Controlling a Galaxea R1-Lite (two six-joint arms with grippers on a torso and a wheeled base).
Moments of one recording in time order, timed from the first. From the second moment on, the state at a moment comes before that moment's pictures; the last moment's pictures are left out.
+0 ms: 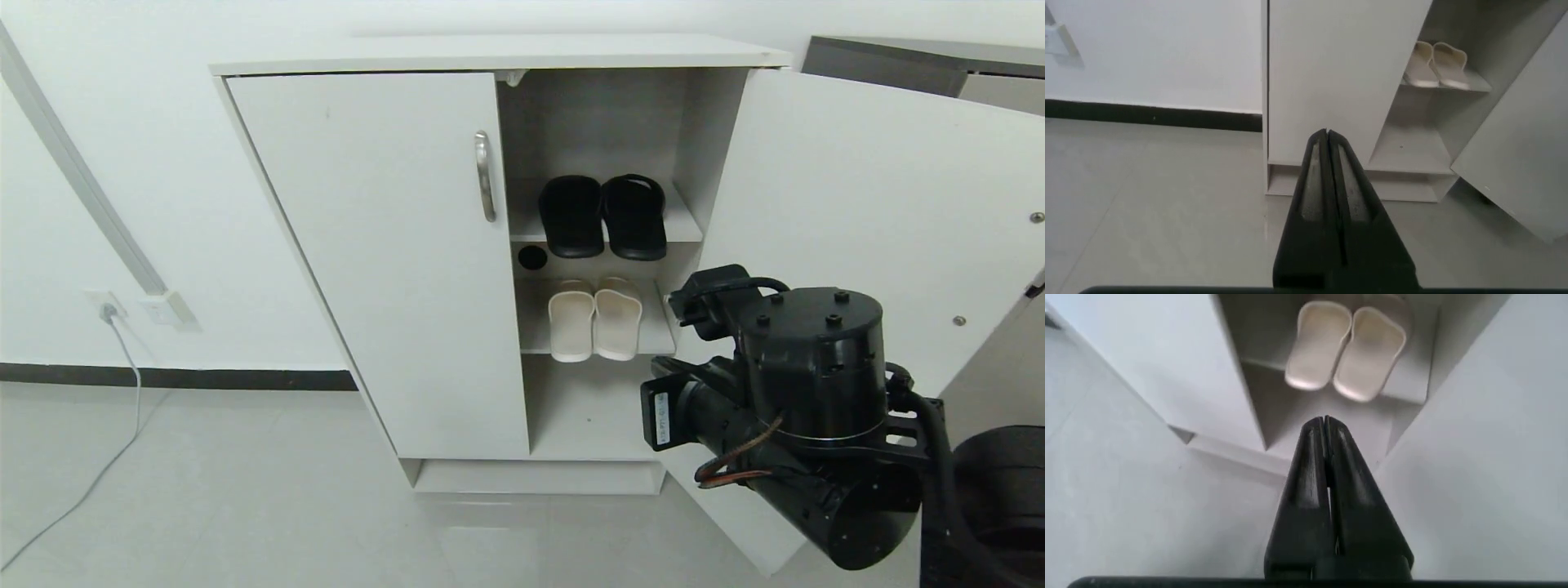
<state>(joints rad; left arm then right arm) 0.00 0.00 0.00 0.00 0.01 -0.09 0.93 1.68 -0.89 -0.51 -0.62 0.16</state>
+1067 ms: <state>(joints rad) 0.00 0.00 0.00 0.00 0.01 -0.09 0.93 1.70 -0.87 -0.51 -0.62 0.15</state>
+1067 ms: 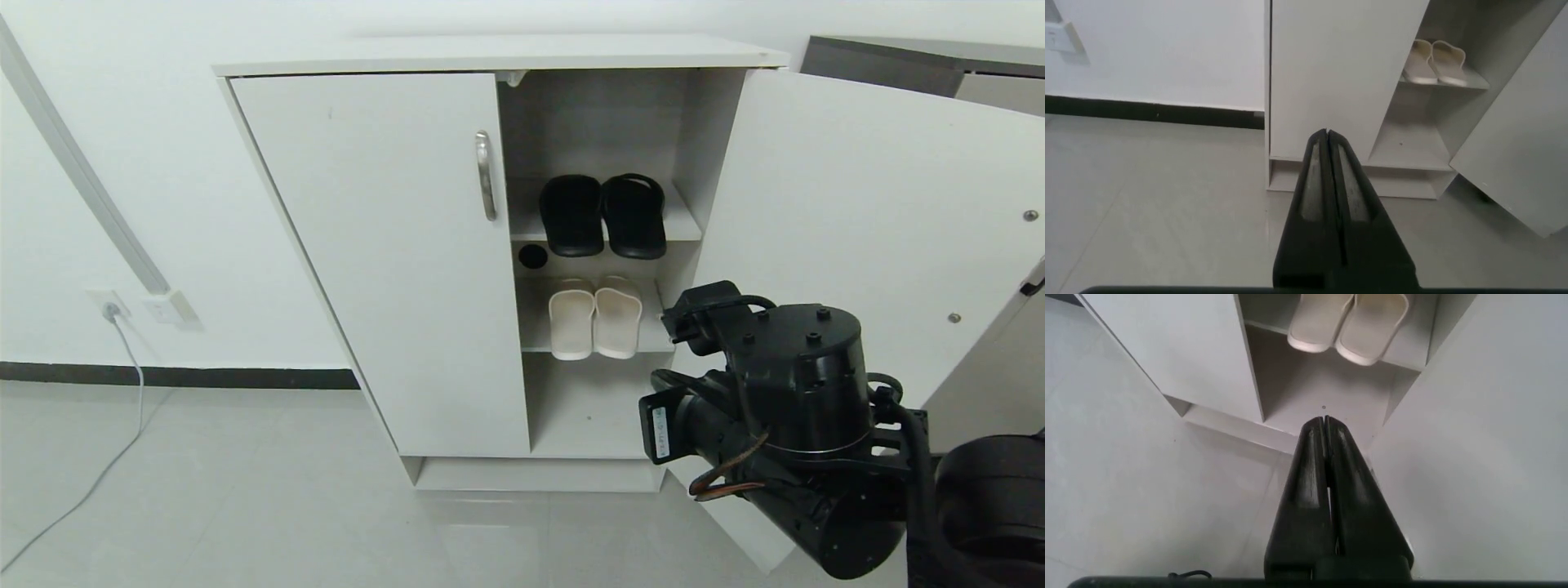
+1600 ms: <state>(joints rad) 0.00 0.00 0.00 0.00 0.02 -0.09 0.93 1.71 -0.87 -0.51 -0.62 0.15</state>
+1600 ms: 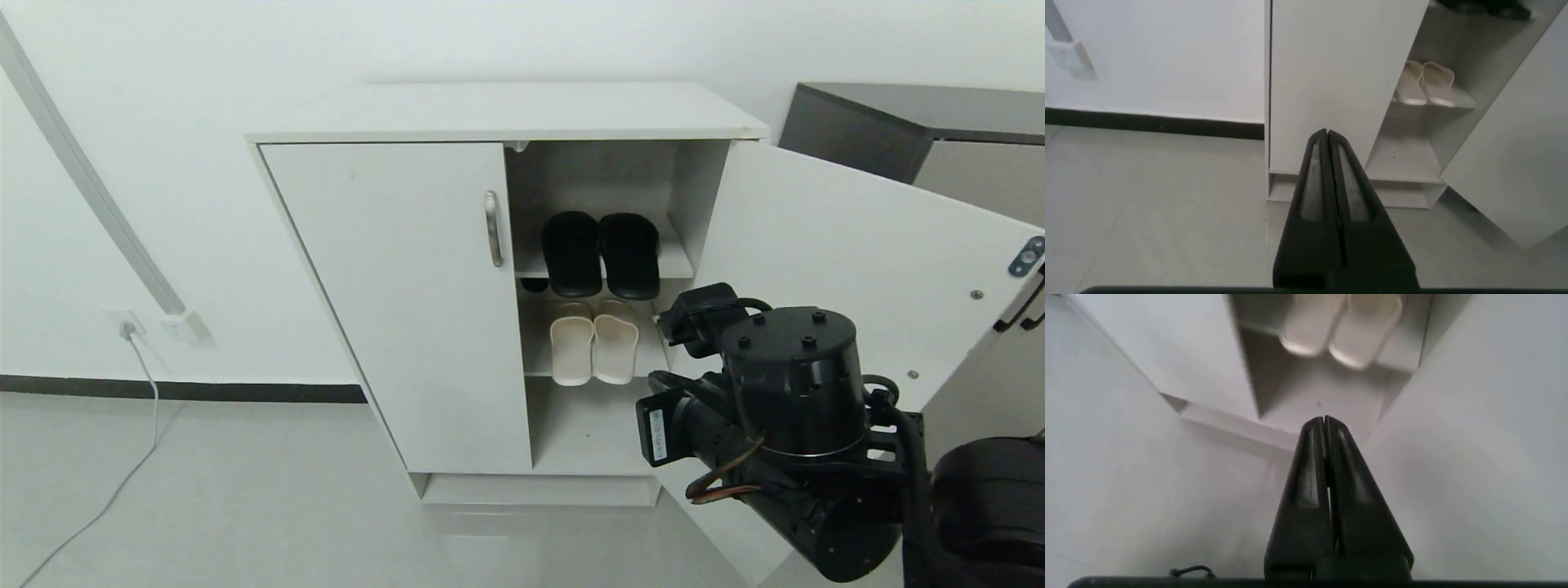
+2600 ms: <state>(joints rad) 0.00 0.00 0.00 0.00 0.02 -0.09 0.93 1.72 -0.87 -0.51 -0.62 0.15</state>
